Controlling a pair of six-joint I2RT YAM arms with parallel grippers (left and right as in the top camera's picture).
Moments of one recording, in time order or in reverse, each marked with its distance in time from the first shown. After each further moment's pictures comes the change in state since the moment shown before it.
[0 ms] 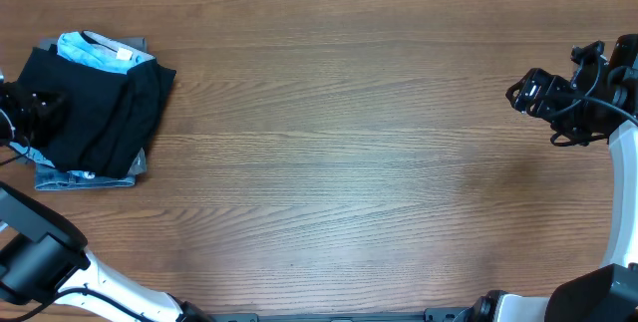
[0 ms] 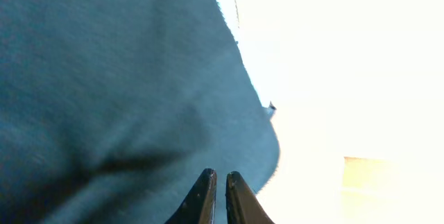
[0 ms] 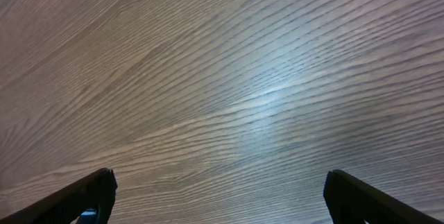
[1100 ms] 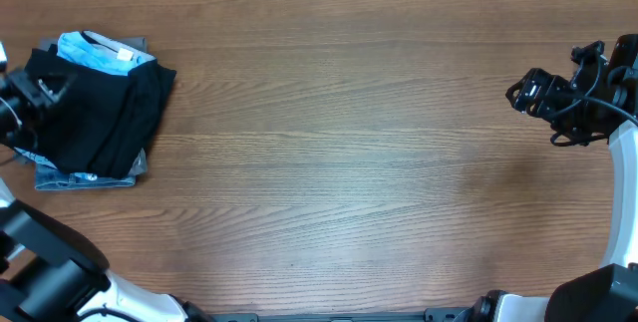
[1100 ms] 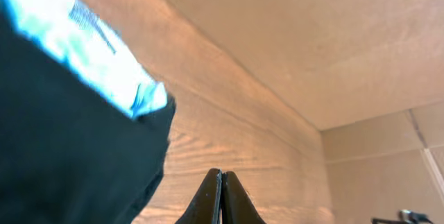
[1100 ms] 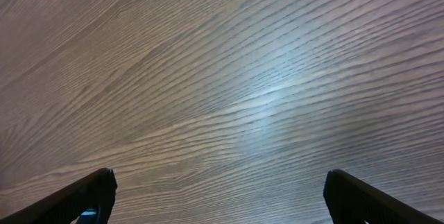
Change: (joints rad) left arm -0.055 -0.190 -0.126 0.131 0.154 0.045; right arm 0.000 0.000 0.000 0.000 0.000 0.000
